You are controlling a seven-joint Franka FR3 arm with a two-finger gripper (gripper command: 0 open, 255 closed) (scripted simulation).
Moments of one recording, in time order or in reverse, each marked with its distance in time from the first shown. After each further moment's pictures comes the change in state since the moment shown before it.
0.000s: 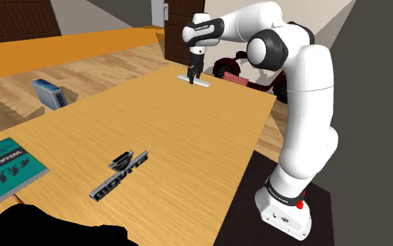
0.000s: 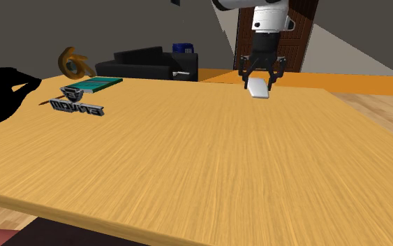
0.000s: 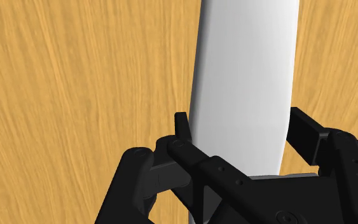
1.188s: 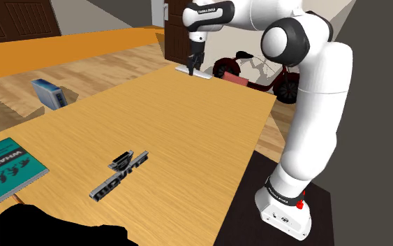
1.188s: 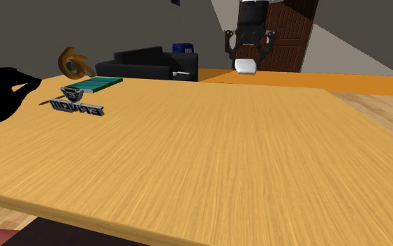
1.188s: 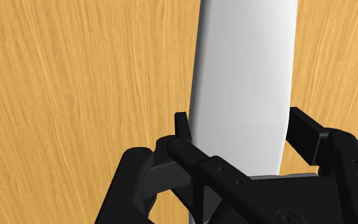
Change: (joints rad) arm 0.057 -0.164 0.006 -0.060 -0.037 -0.099 0.069
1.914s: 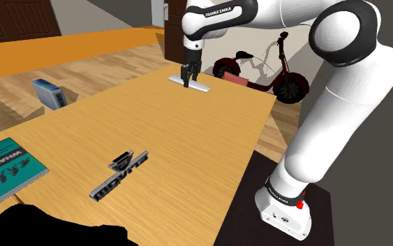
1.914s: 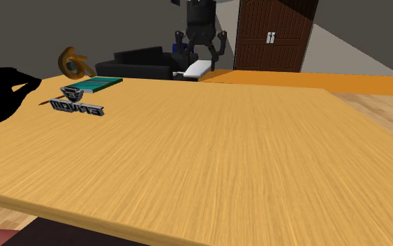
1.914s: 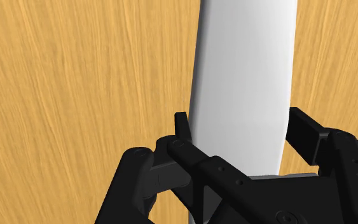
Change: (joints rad) arm 0.129 -0.325 0.078 -0.426 -0.063 0.109 0.212
